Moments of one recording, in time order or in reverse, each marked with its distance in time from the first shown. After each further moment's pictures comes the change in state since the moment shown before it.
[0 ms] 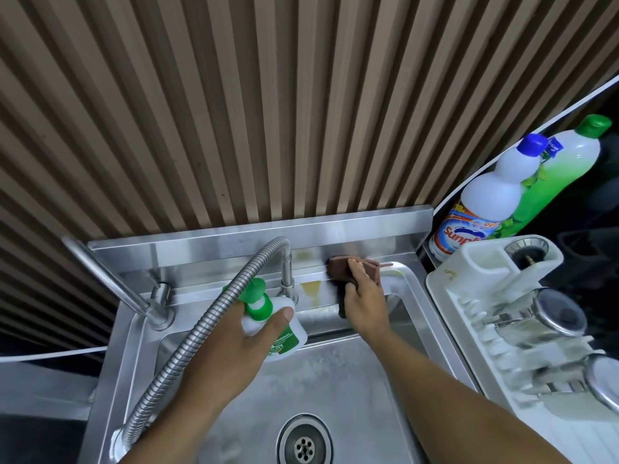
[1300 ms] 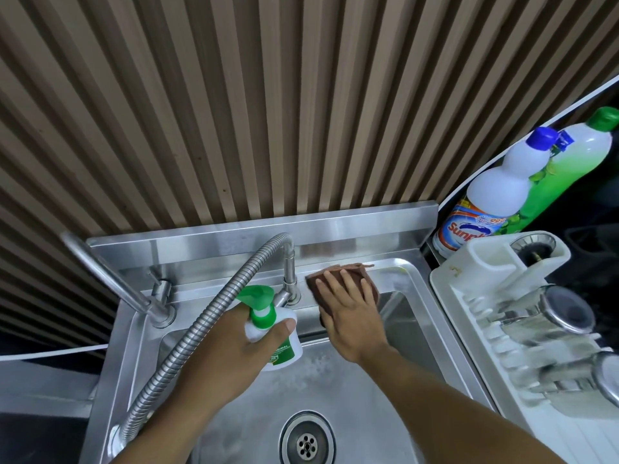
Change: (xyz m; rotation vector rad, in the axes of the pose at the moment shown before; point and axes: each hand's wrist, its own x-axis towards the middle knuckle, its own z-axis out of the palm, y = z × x) left_hand 0.000 -0.003 -0.007 0.118 -0.118 0.027; right_hand -0.021 0.026 0.024 -0.755 -0.227 -0.413
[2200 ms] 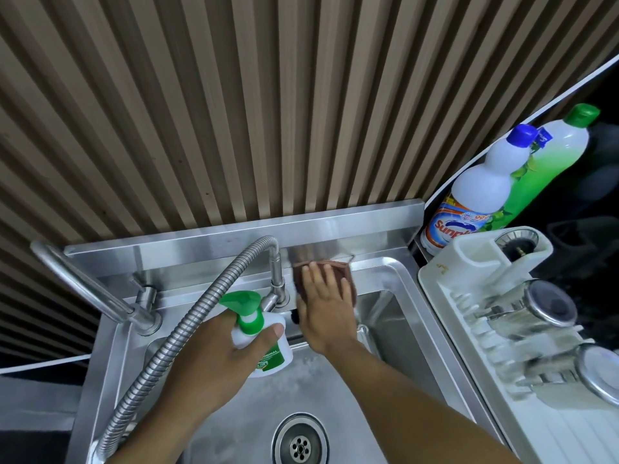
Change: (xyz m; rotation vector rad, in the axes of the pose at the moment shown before) left_hand 0.003 -0.006 0.005 0.022 0.024 0.010; right_hand 0.021 -0.033 -0.005 0.108 -0.016 0.177
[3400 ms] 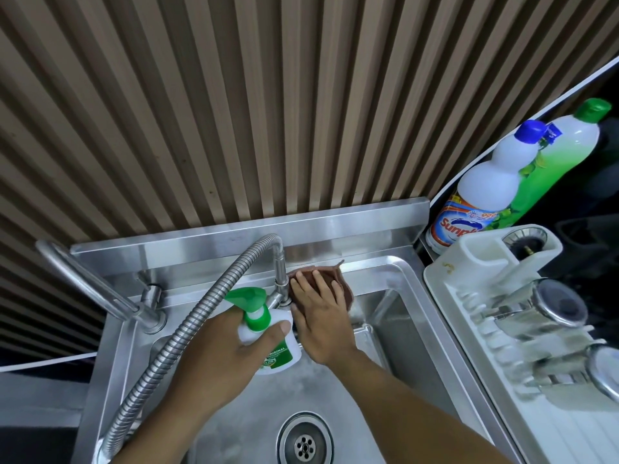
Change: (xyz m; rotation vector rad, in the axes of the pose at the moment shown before) left_hand 0.001 0.003 0.000 -0.021 -0.013 0.044; right_hand -0.010 -0.005 0.013 0.149 0.097 -0.166
